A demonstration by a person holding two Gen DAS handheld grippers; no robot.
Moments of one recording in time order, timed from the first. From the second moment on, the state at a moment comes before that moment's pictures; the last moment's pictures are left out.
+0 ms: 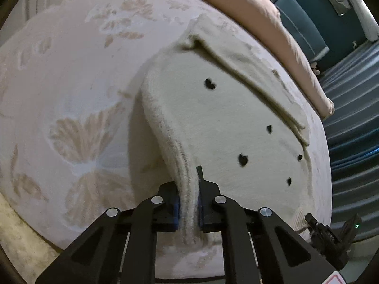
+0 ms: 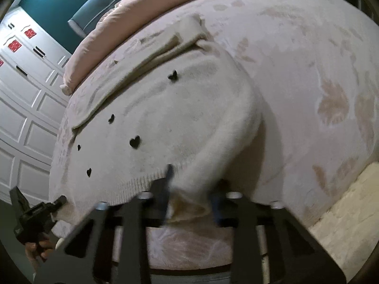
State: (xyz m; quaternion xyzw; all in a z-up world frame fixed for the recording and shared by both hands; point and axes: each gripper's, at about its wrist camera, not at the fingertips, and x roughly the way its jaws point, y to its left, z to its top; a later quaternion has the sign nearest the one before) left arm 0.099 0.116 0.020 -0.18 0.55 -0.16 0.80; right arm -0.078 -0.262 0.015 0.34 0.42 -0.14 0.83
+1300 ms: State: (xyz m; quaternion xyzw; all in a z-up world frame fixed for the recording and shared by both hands) left arm -0.007 0.137 0.099 -0.09 0.56 -0.23 0.79; right arm -0.201 -0.263 0.076 0.29 0.48 -0.11 0.82
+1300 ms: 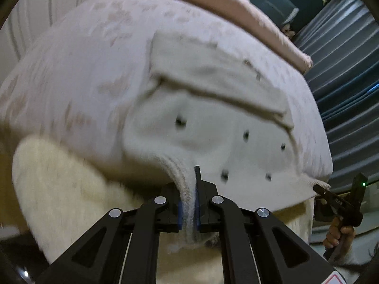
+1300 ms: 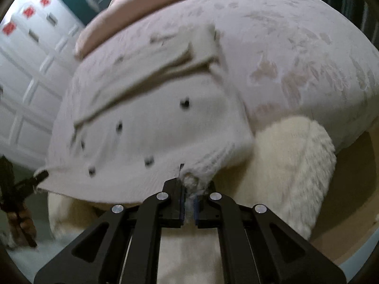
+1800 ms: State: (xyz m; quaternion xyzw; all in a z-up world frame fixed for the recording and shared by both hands) left arm 0.026 0.133 0.118 -0.10 0.53 -0.23 0.81; right arm -0.160 -0.277 0.113 0.31 0.38 -0.10 0.86
